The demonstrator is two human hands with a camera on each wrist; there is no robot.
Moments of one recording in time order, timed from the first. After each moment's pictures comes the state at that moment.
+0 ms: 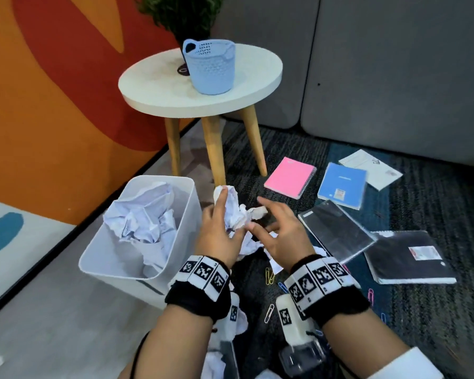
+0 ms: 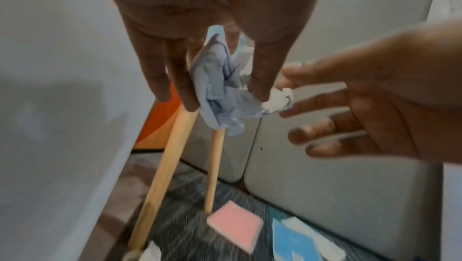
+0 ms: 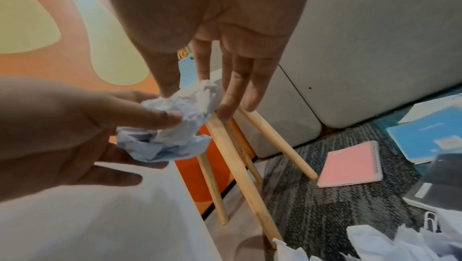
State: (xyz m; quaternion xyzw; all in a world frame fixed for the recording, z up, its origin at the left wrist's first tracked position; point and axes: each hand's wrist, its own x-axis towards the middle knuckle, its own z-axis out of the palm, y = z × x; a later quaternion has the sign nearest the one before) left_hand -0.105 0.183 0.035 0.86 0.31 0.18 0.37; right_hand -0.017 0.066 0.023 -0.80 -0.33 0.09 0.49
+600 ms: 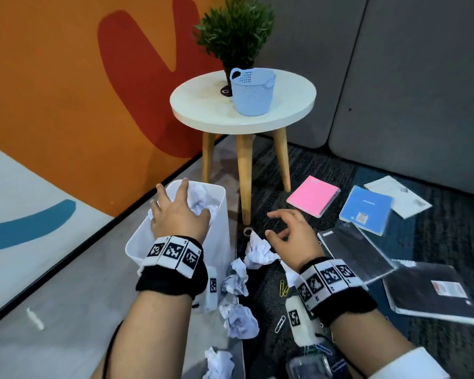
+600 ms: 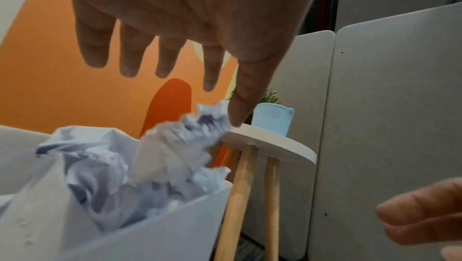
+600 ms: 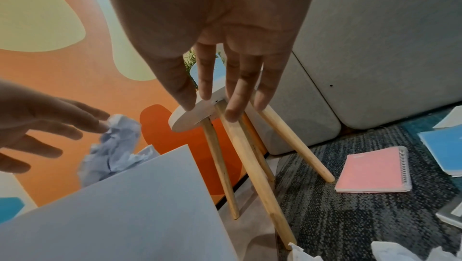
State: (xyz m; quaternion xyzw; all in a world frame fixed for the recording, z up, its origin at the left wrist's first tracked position) left_hand -0.159 0.236 0.112 0.80 0.53 0.17 0.21; right_hand -0.024 0.077 0.061 -0.83 -0.36 0.13 0.40
